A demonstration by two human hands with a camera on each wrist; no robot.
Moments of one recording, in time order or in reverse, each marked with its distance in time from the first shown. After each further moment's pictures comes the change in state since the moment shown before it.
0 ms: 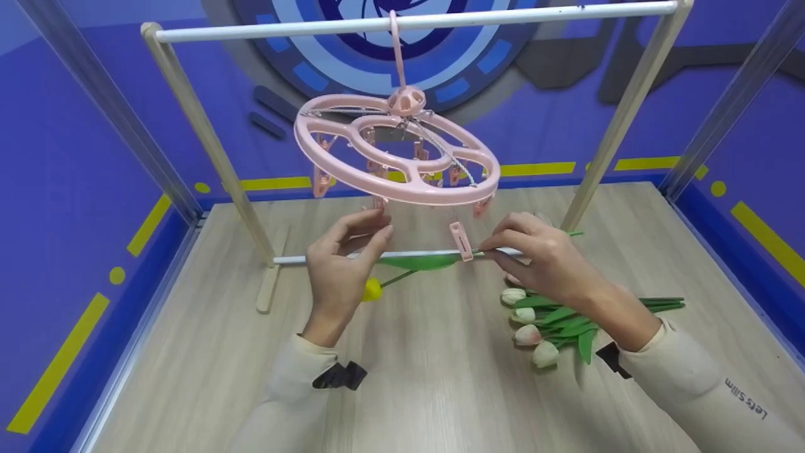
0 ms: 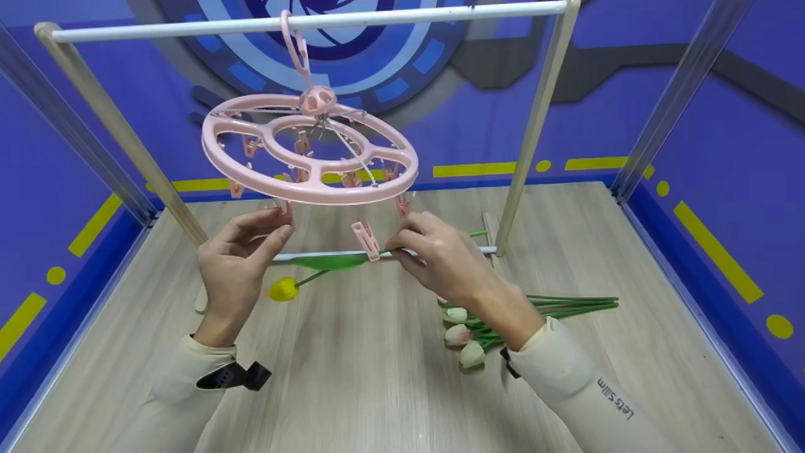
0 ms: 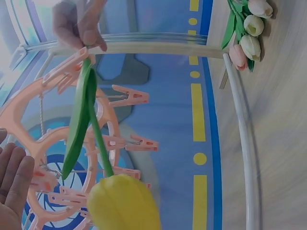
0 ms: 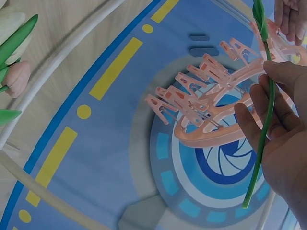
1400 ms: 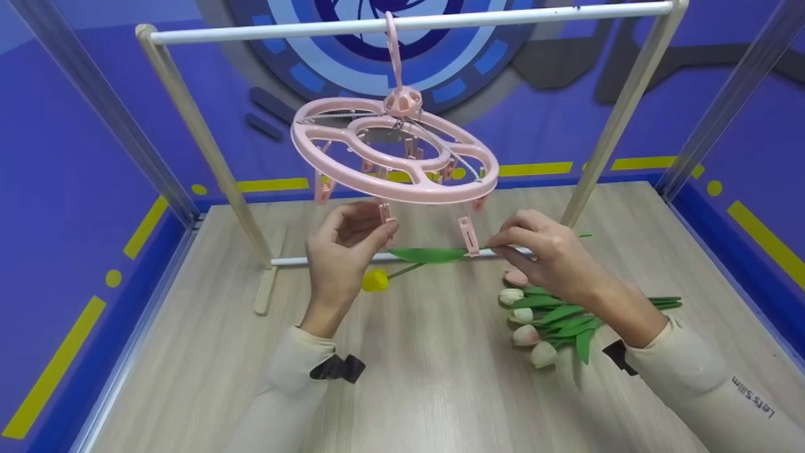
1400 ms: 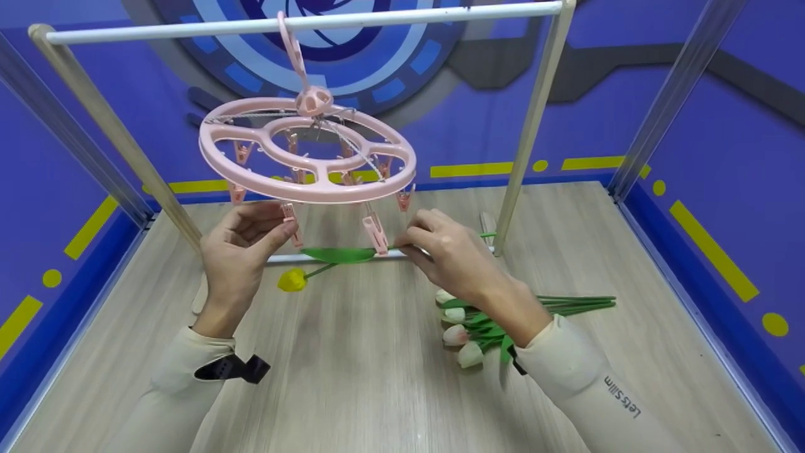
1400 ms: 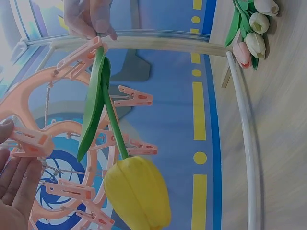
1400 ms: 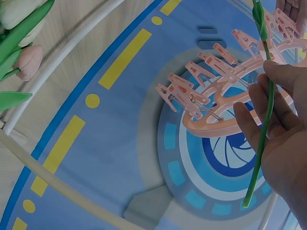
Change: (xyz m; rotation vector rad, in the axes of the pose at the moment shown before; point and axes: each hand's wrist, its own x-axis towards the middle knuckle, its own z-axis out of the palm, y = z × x) left_hand 0.009 -0.002 0.004 -0.066 -0.035 -0.163; right_hand -0.008 0.005 -0.010 -0.052 -0.037 0.074
